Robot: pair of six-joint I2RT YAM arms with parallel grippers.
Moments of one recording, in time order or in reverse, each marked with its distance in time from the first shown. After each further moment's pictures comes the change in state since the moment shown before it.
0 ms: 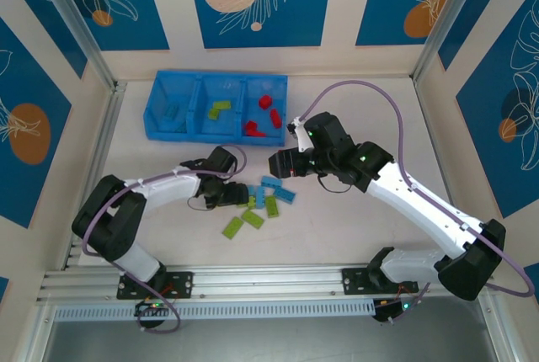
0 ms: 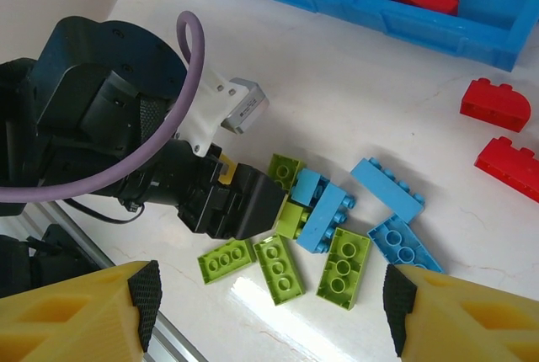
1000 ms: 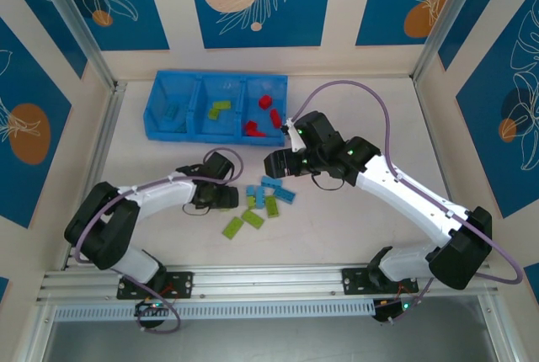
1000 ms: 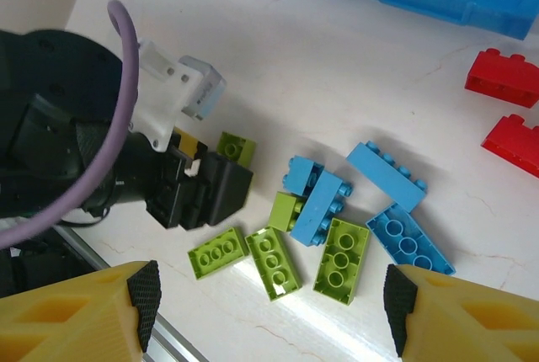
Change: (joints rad) left arm -0.007 -0.061 -0.059 -0.023 -0.190 0.028; right arm 0.006 0.084 0.027 -0.024 -0.005 0.018
